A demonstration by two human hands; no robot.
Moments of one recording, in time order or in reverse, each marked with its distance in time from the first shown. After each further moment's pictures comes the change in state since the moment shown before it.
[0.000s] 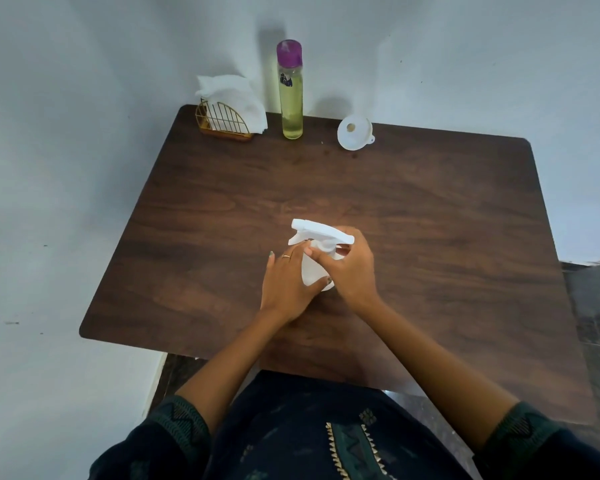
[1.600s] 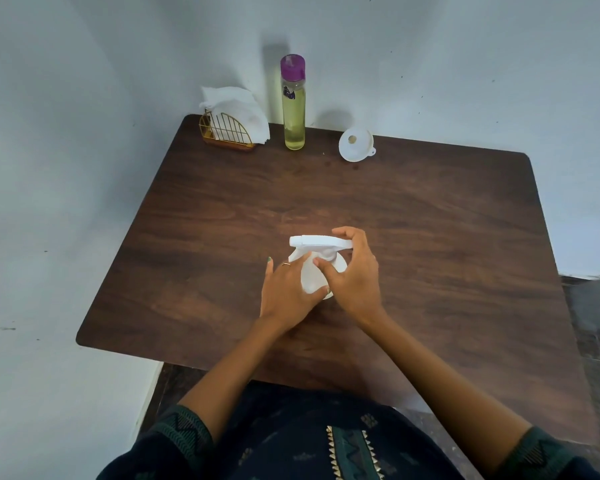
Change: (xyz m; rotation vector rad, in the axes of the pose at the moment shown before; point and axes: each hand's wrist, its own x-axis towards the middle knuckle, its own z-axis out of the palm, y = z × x) left_hand 0.003 0.003 -0.002 0.029 -0.018 -0.053; right_hand 0.003 -0.003 -0.007 -0.162 -0.013 -0.218
